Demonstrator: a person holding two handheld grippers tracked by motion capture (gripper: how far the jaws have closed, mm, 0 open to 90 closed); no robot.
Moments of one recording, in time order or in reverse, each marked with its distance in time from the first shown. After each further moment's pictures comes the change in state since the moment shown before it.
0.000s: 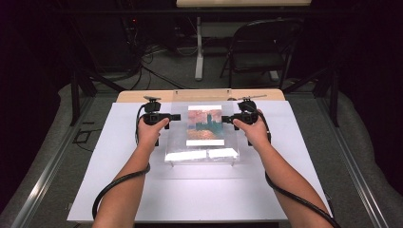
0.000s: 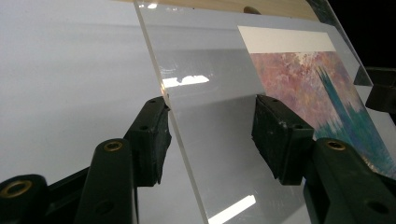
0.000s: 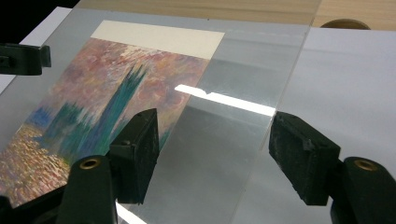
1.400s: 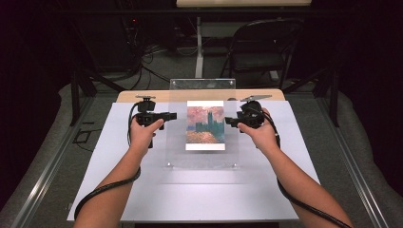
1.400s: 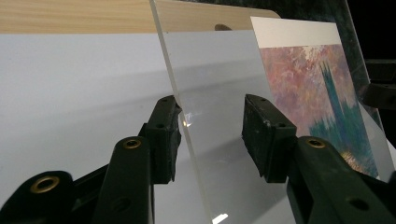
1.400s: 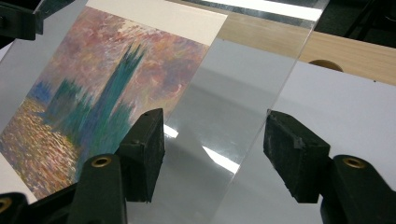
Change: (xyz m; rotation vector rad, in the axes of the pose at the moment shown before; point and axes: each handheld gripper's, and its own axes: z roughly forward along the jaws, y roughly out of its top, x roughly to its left) left arm -0.025 -0.004 -0.045 -0.064 -0.021 0.095; right arm 0.027 -0.001 -0.050 -0.046 -0.029 -0.182
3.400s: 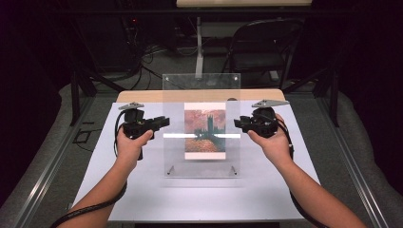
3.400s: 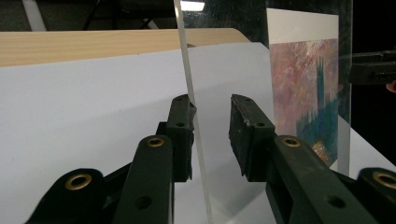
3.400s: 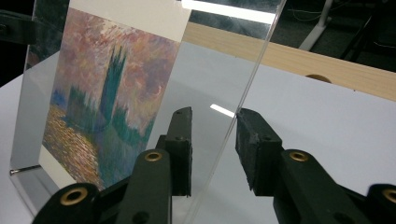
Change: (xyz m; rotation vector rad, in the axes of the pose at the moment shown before) left arm -0.031 -0.027 -0.063 -0.110 -0.061 0.120; right arm 0.027 -0.008 -0.069 -0.082 0.018 -0.020
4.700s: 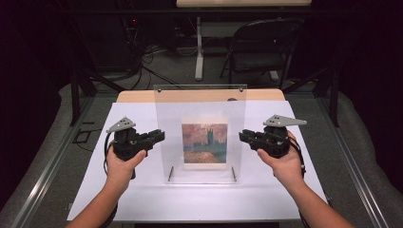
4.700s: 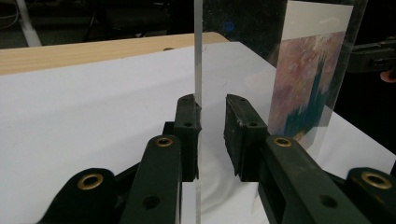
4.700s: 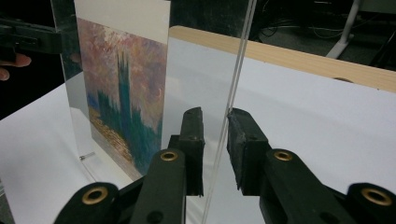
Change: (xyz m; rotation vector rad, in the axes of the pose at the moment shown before) left arm -0.037 -0.036 -0.048 -0.061 -0.019 0.102; right arm 0.027 -0.029 -0.052 -0.079 0.088 -0.014
